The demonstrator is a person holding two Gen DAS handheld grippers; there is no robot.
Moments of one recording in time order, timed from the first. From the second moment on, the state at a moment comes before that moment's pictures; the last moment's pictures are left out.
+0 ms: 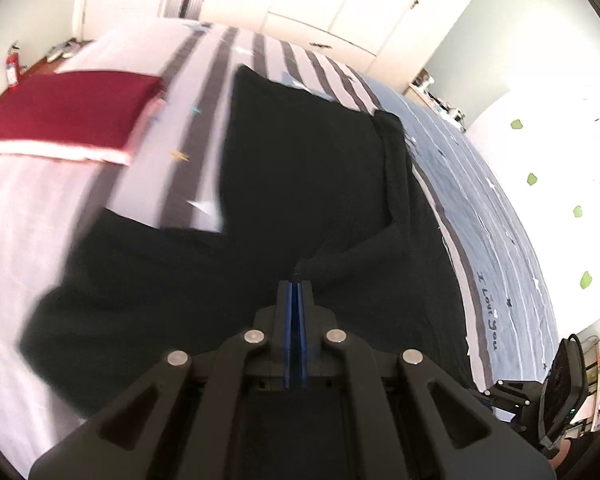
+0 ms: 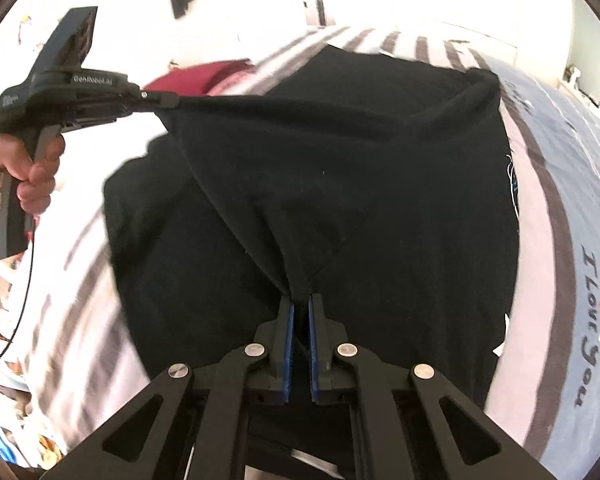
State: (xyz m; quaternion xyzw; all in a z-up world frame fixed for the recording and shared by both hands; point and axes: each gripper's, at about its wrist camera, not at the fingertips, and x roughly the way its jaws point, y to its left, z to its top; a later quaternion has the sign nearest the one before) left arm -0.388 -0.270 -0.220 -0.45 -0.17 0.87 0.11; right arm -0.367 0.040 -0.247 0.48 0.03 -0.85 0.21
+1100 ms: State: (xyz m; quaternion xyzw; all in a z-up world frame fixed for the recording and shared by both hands) left arm -0.335 -0.450 -0.267 -0.51 -0.12 0.85 -0.01; right arm -0.350 -0.142 -0.288 0.51 0.04 -0.80 0.31
